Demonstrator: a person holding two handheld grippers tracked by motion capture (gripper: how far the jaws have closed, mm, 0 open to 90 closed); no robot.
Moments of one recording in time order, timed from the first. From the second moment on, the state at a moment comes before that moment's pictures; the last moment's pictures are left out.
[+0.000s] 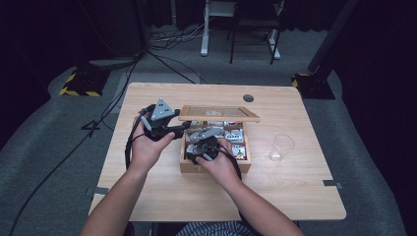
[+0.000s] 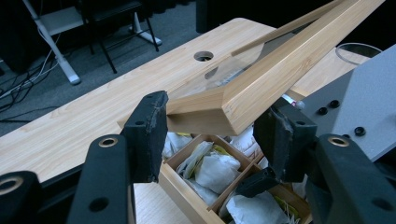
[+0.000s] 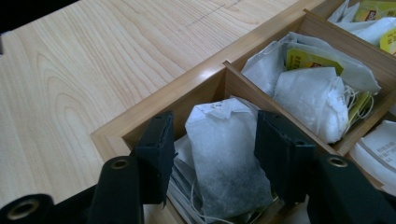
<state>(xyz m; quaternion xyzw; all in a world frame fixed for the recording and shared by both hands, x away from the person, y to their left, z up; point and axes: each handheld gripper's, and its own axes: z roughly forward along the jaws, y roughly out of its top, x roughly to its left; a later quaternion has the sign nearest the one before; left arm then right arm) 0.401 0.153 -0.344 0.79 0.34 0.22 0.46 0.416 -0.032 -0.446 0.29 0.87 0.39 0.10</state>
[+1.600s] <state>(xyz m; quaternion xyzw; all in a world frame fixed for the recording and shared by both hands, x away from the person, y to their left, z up) 0.402 0.152 -0.344 0.79 0.34 0.23 0.46 0.412 -0.049 -0.427 0.29 0.86 0.40 0.13</state>
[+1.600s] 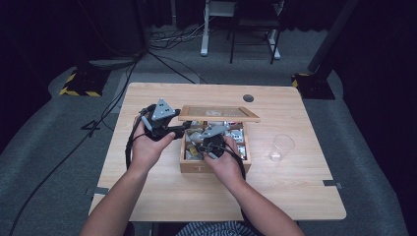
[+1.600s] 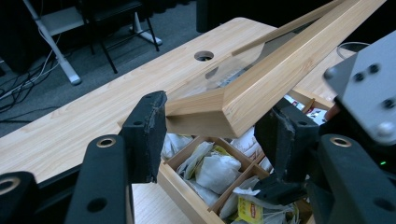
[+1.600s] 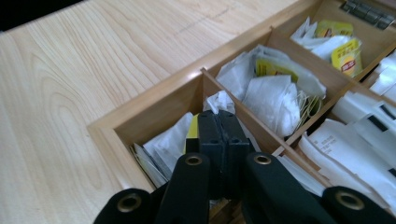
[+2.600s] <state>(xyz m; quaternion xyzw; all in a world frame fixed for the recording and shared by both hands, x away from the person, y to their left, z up) 0.403 0.152 -0.344 0.79 0.34 0.23 0.46 0.394 -0.074 -0.379 0.27 0.82 0.48 0.14</state>
